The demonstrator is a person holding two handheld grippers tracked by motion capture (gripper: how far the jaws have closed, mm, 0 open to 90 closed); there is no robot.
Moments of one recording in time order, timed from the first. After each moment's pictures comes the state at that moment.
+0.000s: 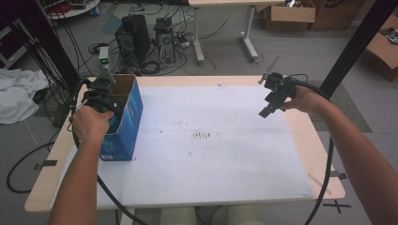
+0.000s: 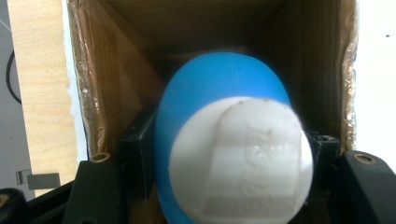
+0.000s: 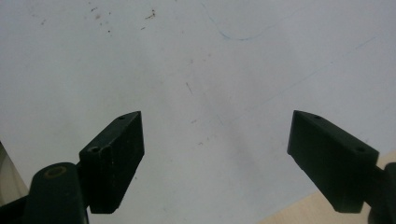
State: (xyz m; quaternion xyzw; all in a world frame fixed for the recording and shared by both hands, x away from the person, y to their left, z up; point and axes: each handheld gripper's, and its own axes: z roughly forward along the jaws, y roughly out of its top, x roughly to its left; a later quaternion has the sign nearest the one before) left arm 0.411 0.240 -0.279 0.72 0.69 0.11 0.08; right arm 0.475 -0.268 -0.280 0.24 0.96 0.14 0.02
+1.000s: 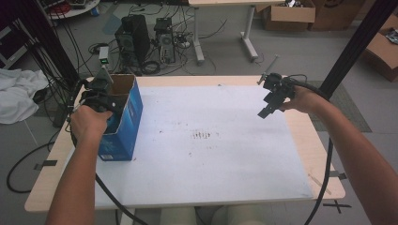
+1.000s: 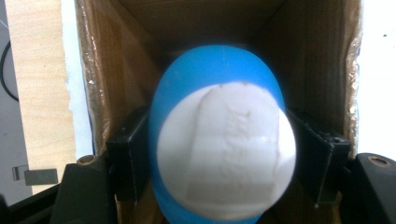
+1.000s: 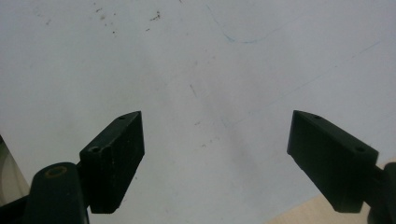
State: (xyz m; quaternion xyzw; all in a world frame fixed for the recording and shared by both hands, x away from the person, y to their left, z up) left arm 0.409 0.245 -0.276 0.71 0.69 0.10 0.08; right arm 0.474 -0.265 -0.280 0.23 0.96 0.14 0.02
